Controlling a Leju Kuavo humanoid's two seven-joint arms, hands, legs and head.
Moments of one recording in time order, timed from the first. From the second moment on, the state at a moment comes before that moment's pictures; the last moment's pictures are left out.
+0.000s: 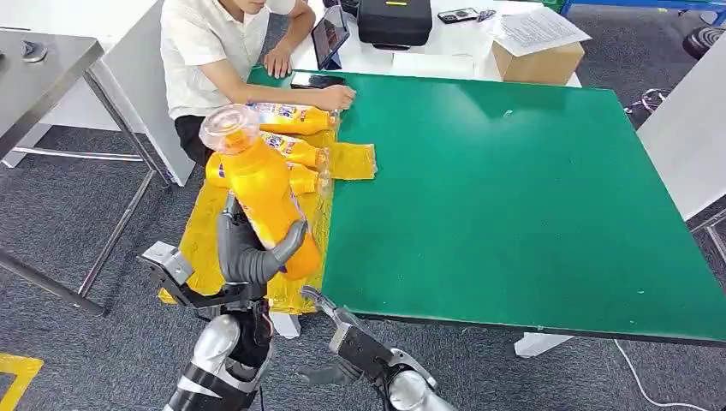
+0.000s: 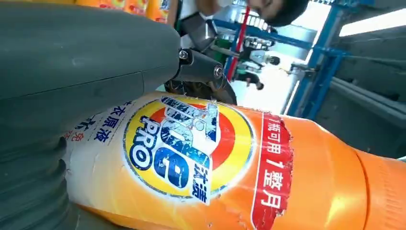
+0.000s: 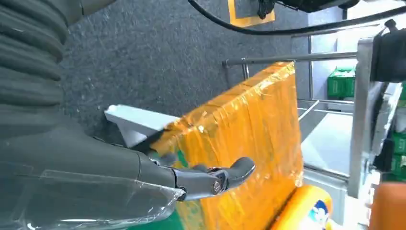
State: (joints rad) left arm -0.18 -0.24 -0.32 -1.41 0.48 0.27 -0.54; right arm -0.19 0.17 0.64 -0.90 0.21 0.04 -0.61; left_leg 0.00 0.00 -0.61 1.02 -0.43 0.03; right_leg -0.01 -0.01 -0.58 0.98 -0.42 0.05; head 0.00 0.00
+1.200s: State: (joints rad) left arm -0.49 -0.01 -0.29 -0.79 -0.92 0.34 -0.07; right arm 0.02 0.14 0.26 -1.44 0.17 -0.25 -0.70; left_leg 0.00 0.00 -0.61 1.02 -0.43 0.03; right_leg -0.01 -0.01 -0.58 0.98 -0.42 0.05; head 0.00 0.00
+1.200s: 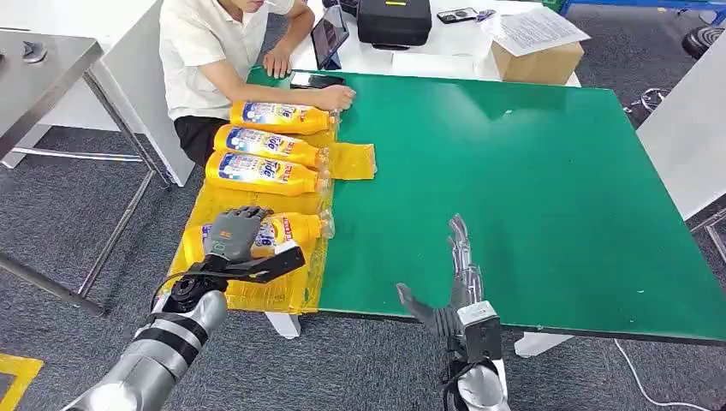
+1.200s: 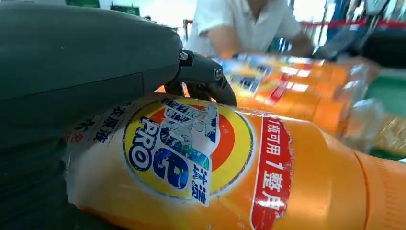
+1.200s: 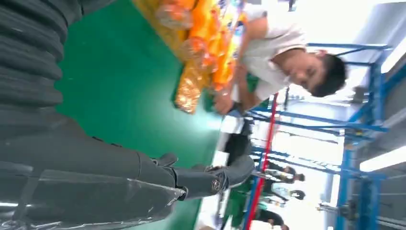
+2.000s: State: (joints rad) left arm -0.63 -0.02 -0.24 -0.54 -0.79 0.09 -0.18; right arm 0.02 0.14 0.25 -1.47 0.12 -0.23 -0.70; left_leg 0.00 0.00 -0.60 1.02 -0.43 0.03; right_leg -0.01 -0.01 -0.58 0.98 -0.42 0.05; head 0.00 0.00
